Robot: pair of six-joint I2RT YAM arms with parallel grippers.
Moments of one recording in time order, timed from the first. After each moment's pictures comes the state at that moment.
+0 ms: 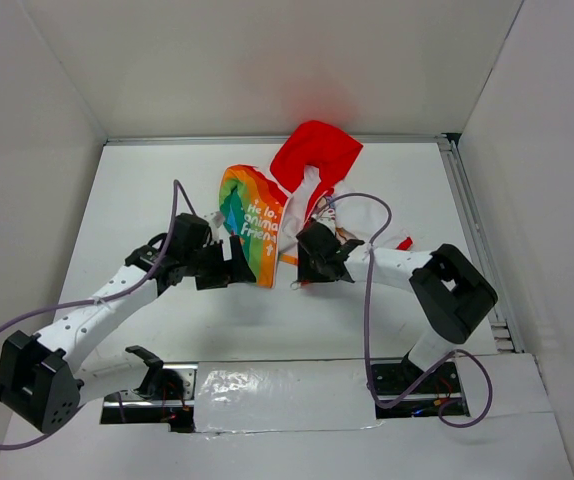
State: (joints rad) left arm -0.48 1.12 0.81 -0.57 0.29 -0.66; right arm 0.74 1.64 0.87 -0.25 0.18 0.68
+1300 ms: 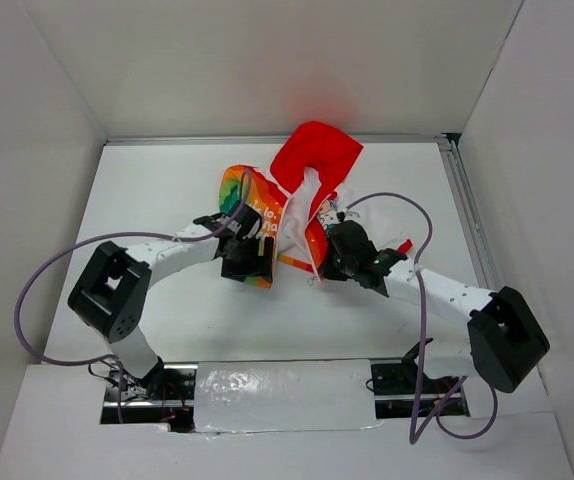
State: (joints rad) left arm -0.57 1.67 1.07 -0.57 0.15 -0.53; right arm 0.65 1.29 0.72 -0.24 0.11 0.70
